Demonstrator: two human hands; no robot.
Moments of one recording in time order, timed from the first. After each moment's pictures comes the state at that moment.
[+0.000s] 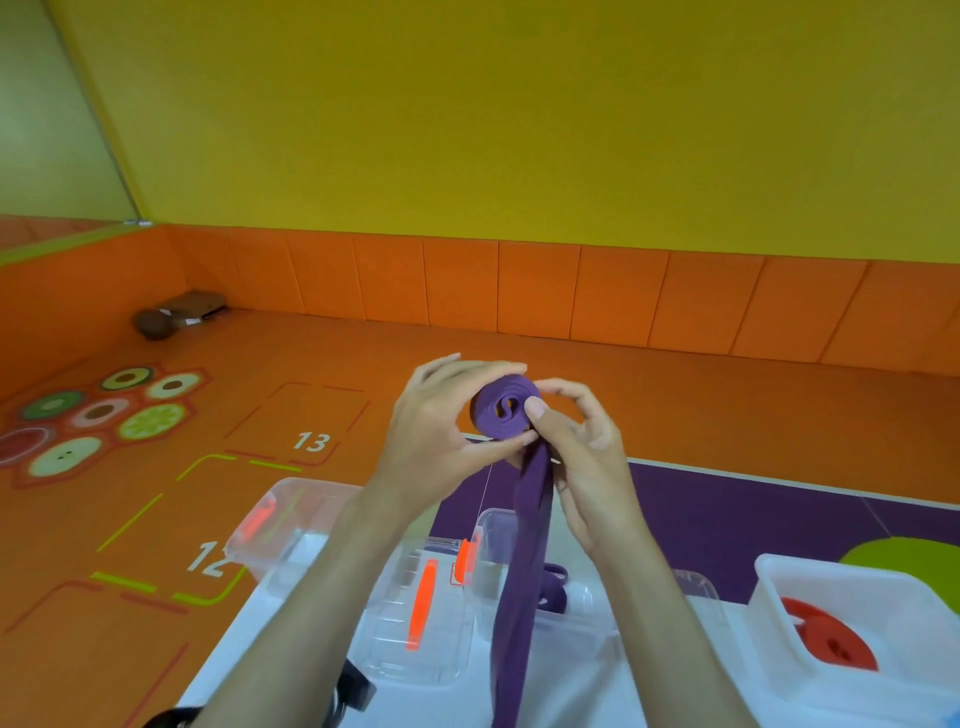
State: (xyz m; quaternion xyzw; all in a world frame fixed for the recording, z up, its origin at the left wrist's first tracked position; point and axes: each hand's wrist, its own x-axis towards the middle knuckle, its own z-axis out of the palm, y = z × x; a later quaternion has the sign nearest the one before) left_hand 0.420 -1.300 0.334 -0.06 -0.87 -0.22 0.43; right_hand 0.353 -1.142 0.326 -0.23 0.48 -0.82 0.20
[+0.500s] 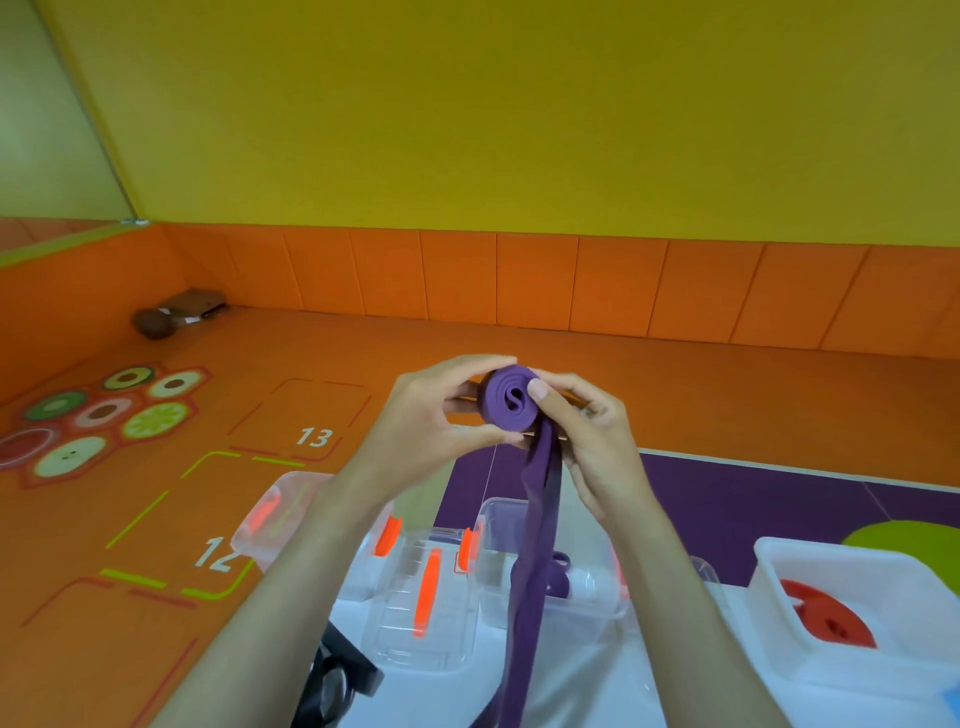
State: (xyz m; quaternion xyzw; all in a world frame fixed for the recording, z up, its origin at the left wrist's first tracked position) left_hand 0.435 -1.305 0.348 -0.08 -0.86 -0.40 0.30; right_hand 0.343 -1.138 0.329 -0.26 0.49 -0.81 0.18
